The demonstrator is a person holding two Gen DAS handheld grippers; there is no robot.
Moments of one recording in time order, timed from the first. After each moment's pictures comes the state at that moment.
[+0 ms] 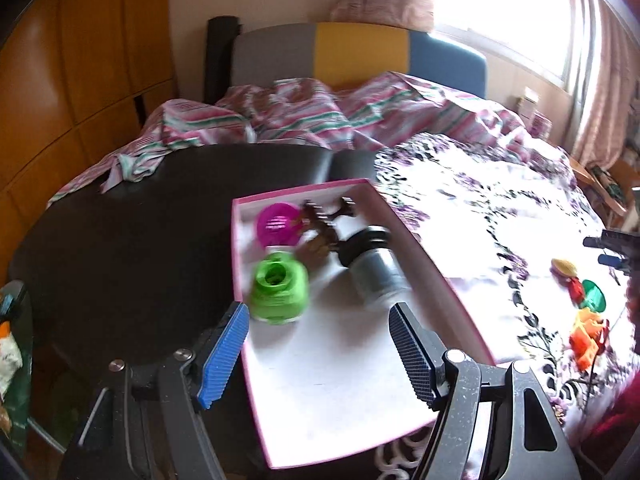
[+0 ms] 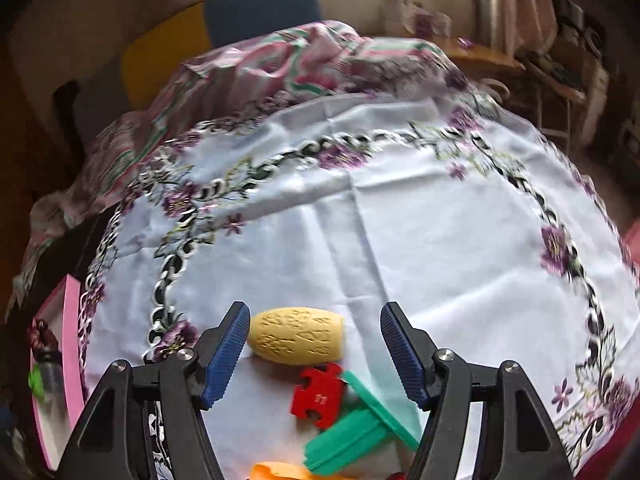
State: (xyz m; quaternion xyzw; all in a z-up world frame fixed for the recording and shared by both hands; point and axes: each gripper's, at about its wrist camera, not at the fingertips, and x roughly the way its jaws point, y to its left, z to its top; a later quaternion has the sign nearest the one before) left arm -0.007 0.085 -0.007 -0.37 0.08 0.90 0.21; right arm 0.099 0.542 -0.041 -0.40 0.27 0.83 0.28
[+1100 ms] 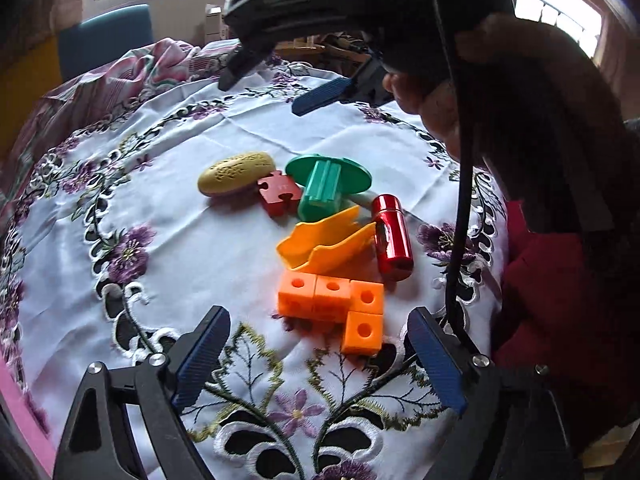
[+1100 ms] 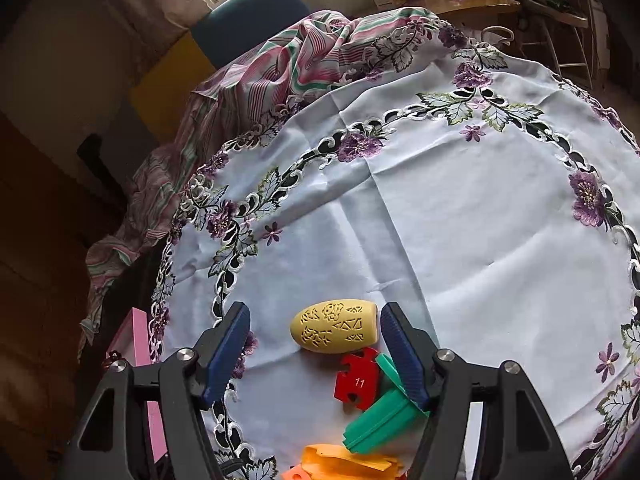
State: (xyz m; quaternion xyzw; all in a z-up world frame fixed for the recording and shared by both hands) left arm 0.127 0.350 -0.070 -0.35 0.26 0.66 0.62; right arm 0.119 0.554 -0.032 -0.36 0.38 0.83 0.20
